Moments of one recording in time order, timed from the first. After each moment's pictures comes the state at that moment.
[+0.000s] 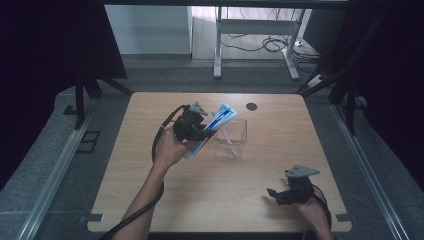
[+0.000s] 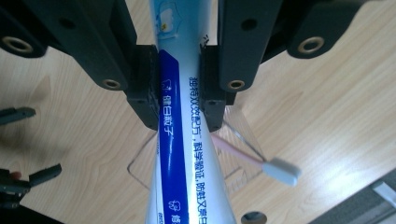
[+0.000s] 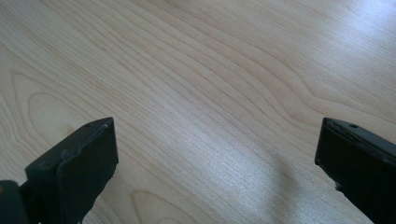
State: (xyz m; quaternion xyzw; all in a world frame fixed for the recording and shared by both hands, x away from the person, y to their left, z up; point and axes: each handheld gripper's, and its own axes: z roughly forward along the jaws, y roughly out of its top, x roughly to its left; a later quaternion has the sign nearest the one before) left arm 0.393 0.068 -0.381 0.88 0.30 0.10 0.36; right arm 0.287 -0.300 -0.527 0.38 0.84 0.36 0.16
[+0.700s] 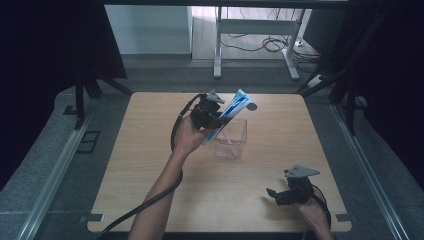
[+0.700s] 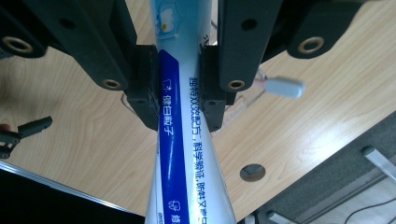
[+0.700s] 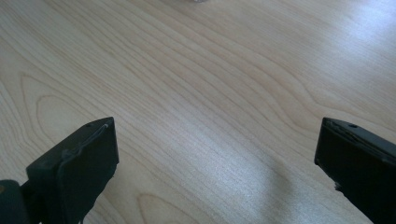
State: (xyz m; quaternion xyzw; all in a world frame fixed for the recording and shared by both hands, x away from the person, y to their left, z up) left arm 0.425 0.025 -0.372 0.87 0.28 0.12 0.40; right arm 0.285 -0.298 -0.525 0.37 0.84 0.37 0.17
